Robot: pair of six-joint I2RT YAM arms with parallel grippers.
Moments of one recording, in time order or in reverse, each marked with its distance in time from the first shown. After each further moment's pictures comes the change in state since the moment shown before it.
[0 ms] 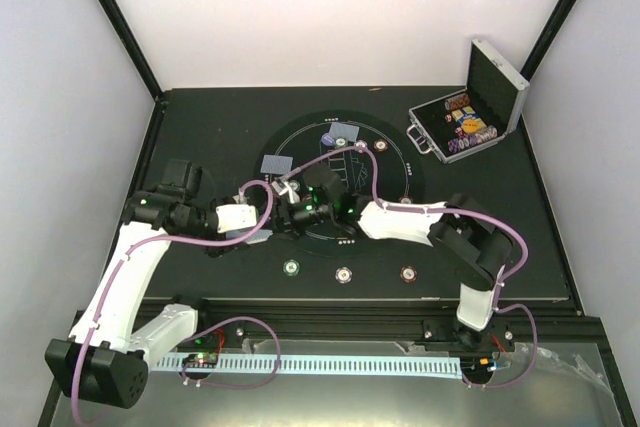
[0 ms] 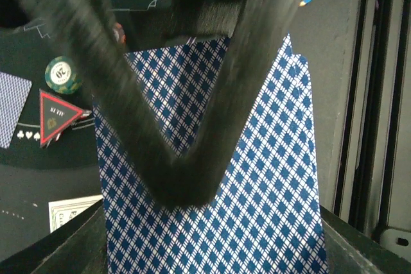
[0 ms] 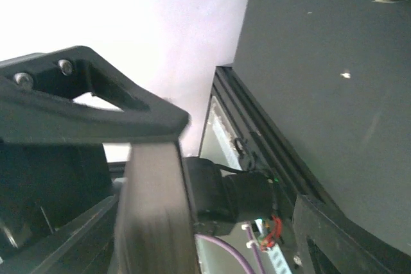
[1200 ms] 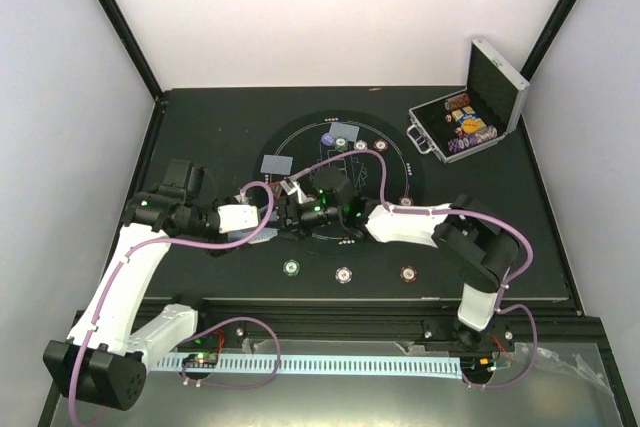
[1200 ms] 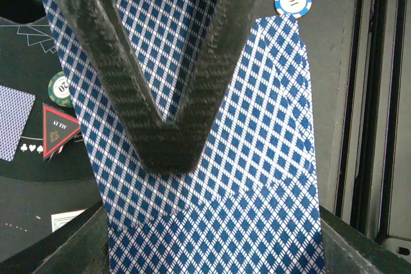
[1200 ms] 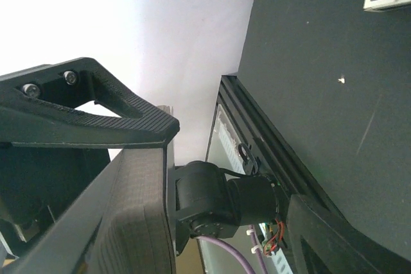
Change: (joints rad) left arm -0.020 -0.017 0.000 0.017 0.030 -0.014; right arm -0.011 -0.015 -0.064 0.125 0.020 0.057
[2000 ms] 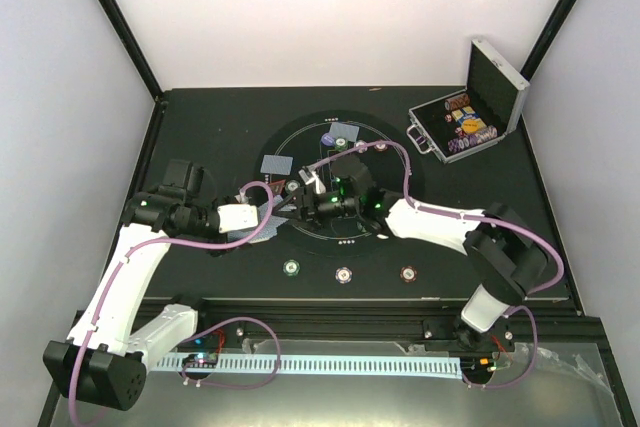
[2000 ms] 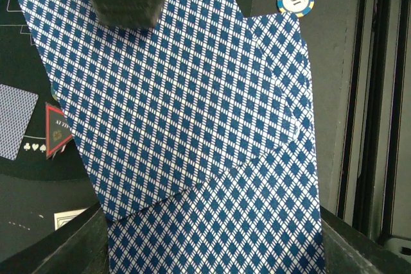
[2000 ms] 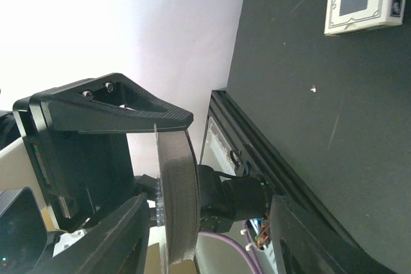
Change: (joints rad) left arm 0.000 -0.001 0.000 0.004 -0.003 0.000; right arm -0.068 -0.151 -0.023 -0.199 0.005 -0.055
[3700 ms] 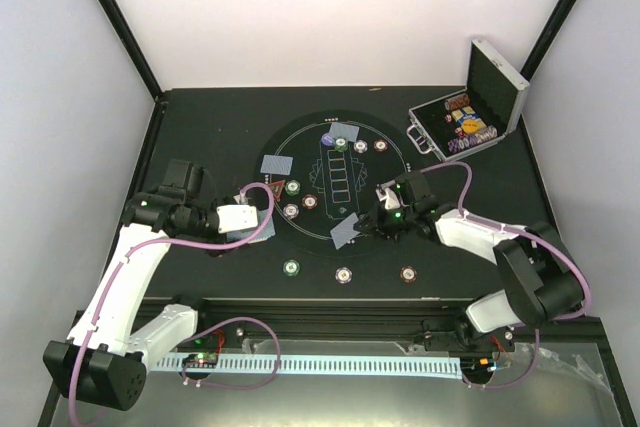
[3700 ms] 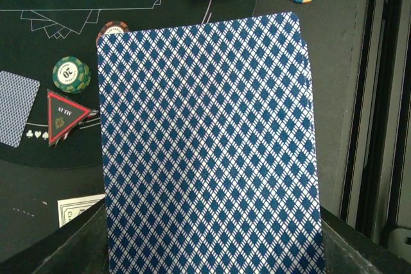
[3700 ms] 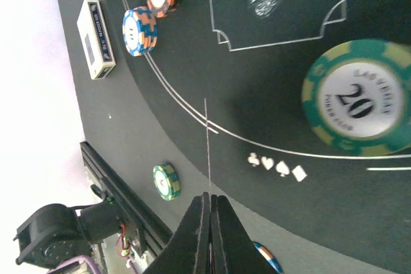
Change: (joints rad) left arm 0.000 0.000 -0.002 -0.003 -0.039 0.001; right arm -0.362 -0.206 -0.351 -0.349 0.068 -0.328
